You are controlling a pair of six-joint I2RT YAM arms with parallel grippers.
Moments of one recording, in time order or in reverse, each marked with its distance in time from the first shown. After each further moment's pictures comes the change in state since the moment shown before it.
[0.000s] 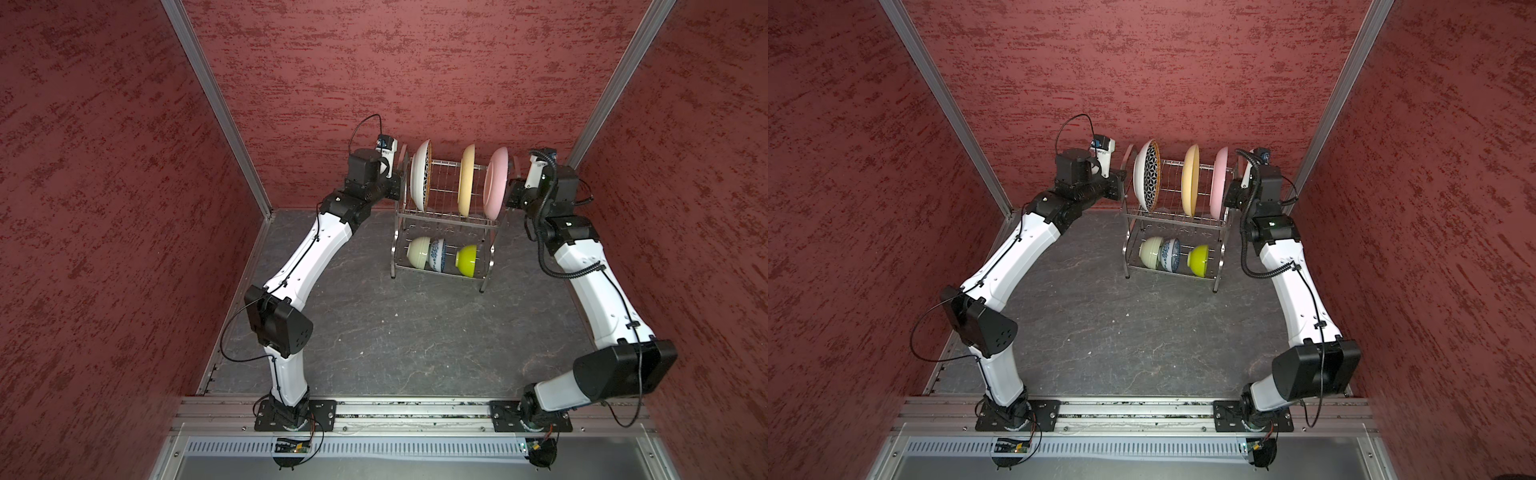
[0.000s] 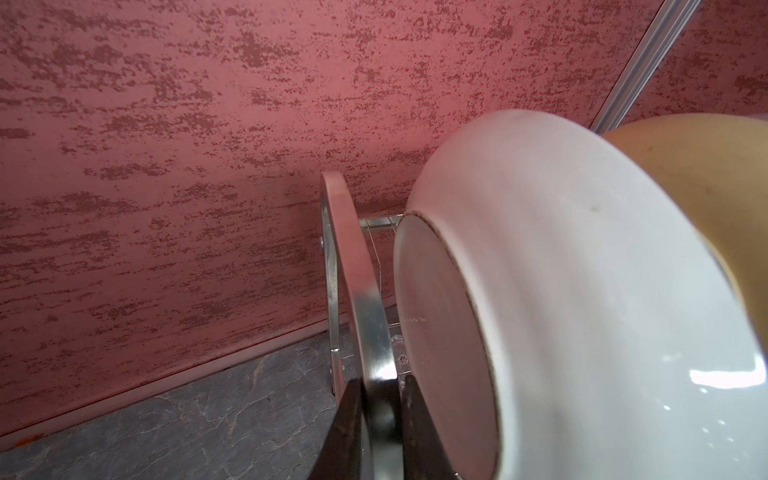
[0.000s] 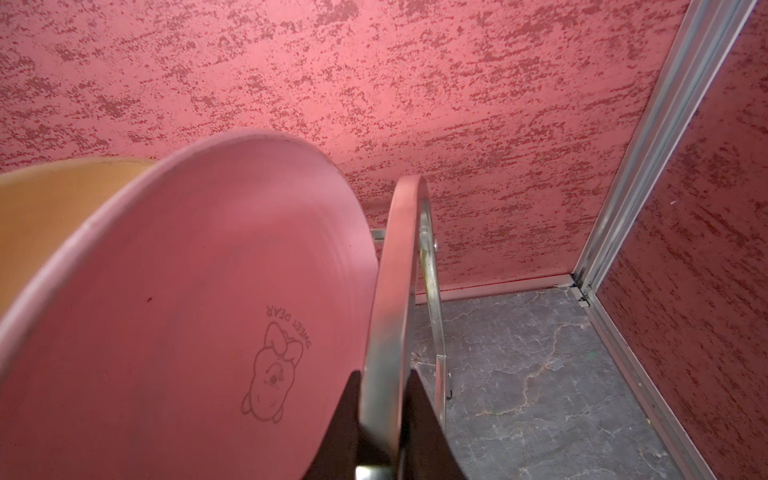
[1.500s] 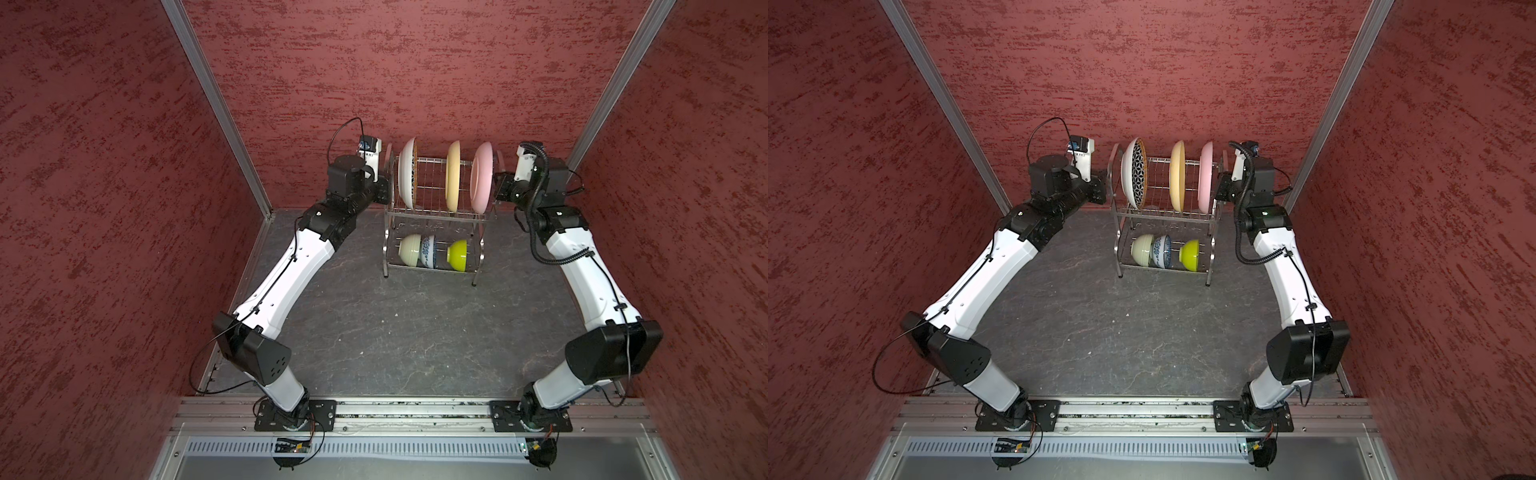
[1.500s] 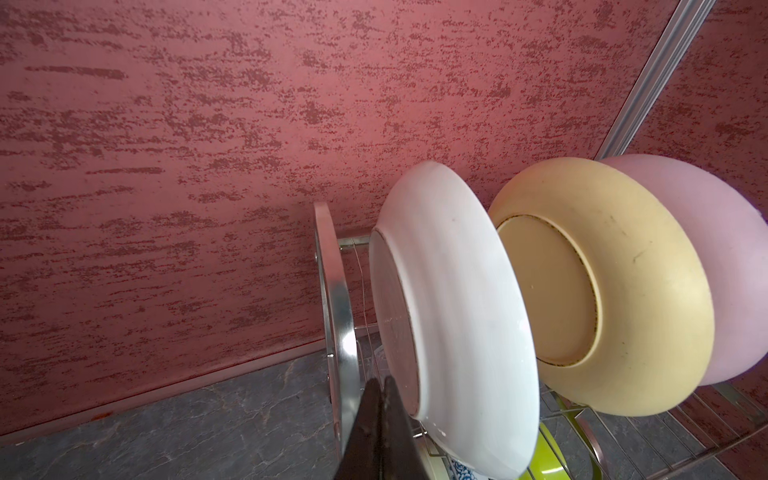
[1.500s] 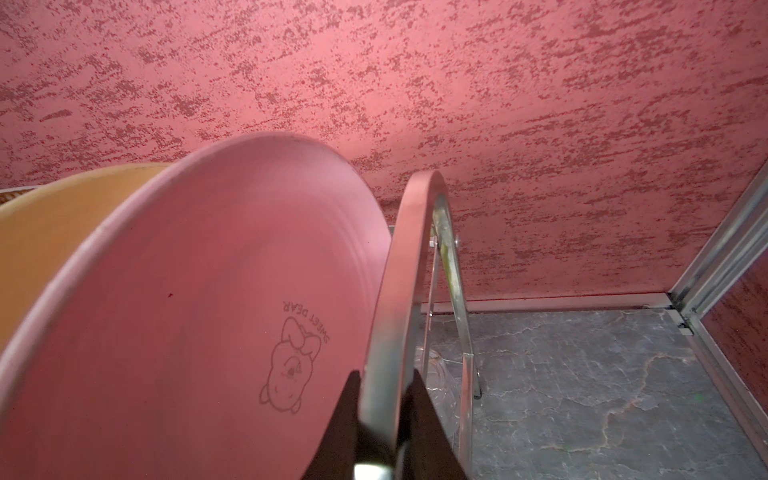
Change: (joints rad) left arm -0.002 -0.224 -0.217 0.076 -0.076 0.009; right arm 0.022 0.111 0.099 0.021 -0.148 0.040
